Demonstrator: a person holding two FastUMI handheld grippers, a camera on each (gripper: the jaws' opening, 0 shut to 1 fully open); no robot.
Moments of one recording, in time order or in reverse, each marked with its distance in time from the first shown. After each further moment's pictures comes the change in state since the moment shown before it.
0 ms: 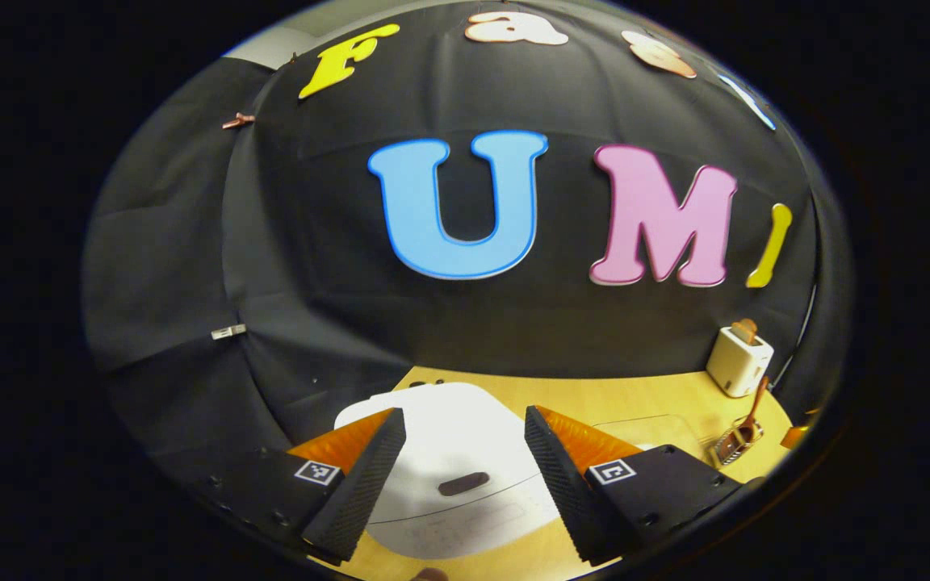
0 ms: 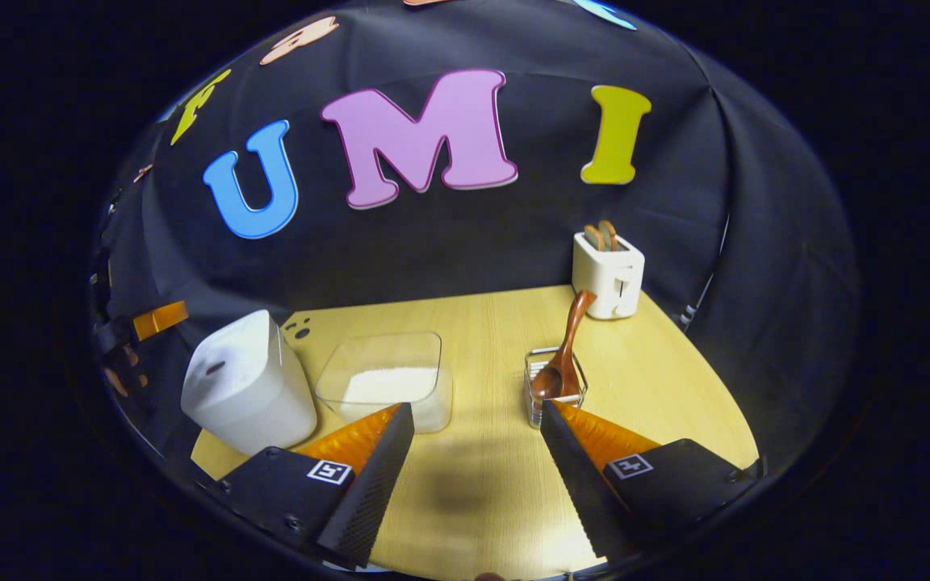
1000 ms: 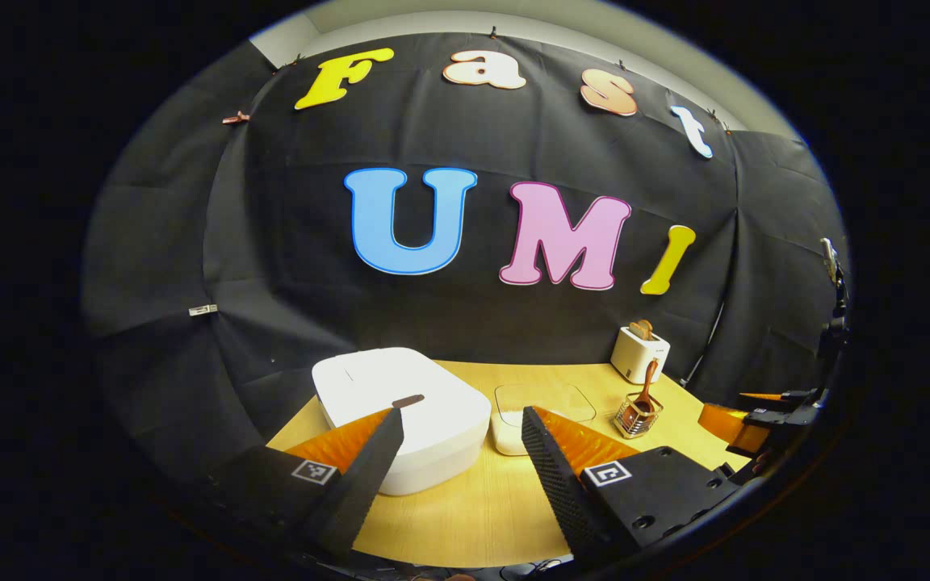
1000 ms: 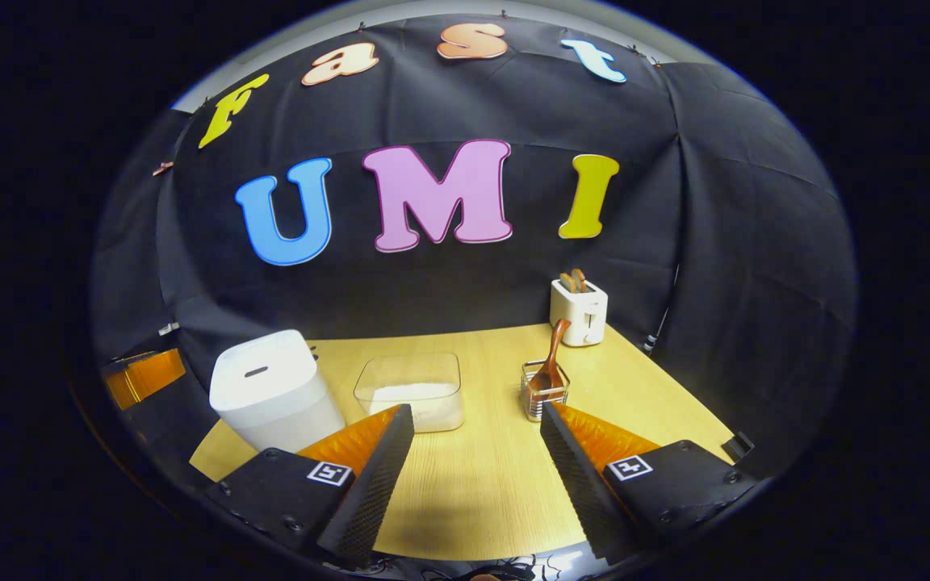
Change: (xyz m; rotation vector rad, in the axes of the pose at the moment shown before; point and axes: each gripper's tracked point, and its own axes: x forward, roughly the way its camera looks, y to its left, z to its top) left arm -0.166 -0.024 -0.059 -0.039 -0.005 -0.227; right arm -0.123 0.057 -0.046 -0.040 -0.141 -0.083
